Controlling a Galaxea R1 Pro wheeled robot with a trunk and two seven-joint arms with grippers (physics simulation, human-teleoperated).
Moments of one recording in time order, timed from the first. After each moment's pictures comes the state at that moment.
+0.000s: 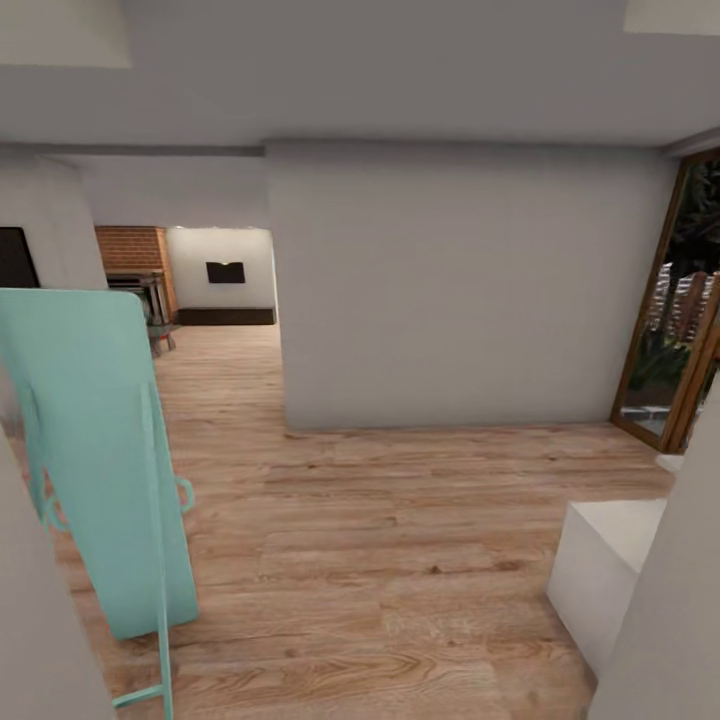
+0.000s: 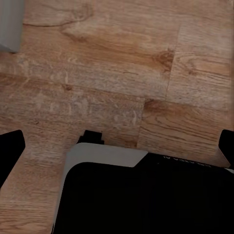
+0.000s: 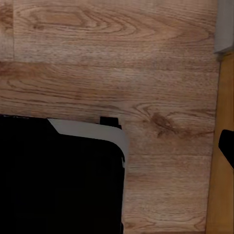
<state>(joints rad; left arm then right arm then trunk) -0.24 -0.01 0.03 0.00 0.19 -0.06 0.03 -0.14 0.00 0.29 0.03 -0.19 -0.18 -0.05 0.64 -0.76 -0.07</state>
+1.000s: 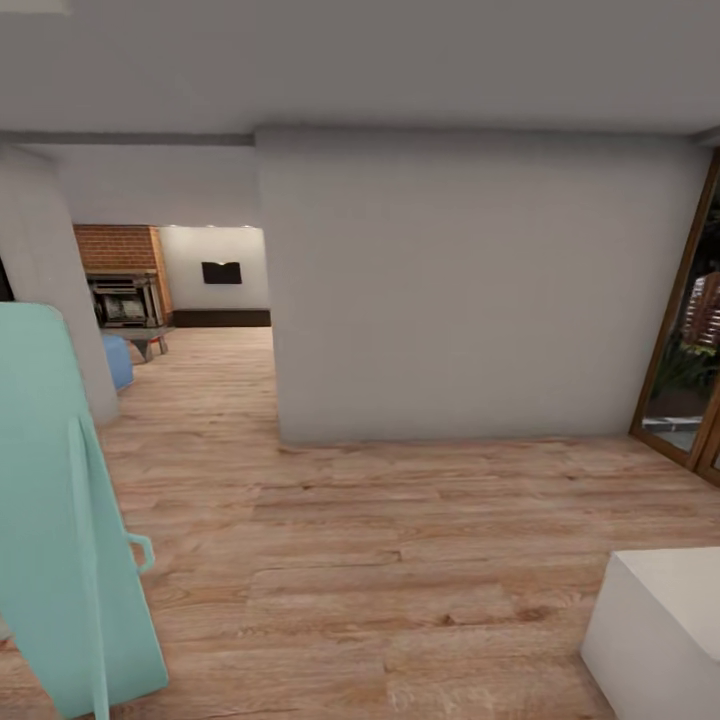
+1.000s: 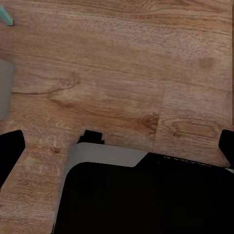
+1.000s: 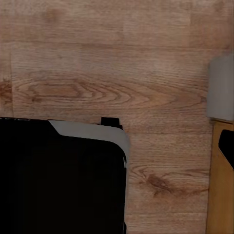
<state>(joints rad) -0.24 -0.01 0.03 0.00 0.19 -0.06 0.03 -0.14 0.00 0.29 0.03 -0.20 -0.18 -0.05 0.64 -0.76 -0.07</state>
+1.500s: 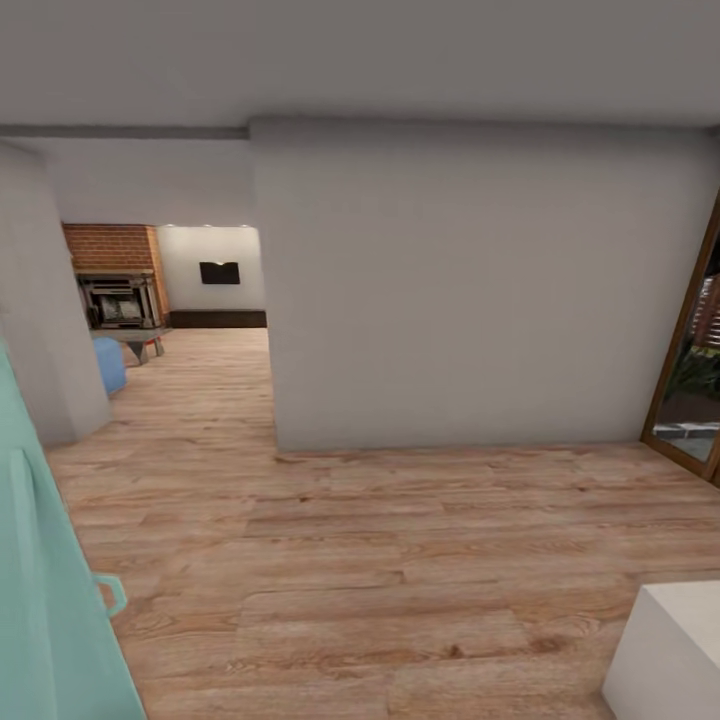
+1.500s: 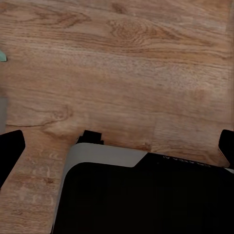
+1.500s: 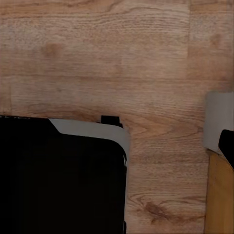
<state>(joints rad) -0.24 -0.01 0.03 0.00 0.19 -0.06 0.03 -0.14 0.00 0.29 0.03 -0.20 -0.17 -0.05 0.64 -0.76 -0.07</state>
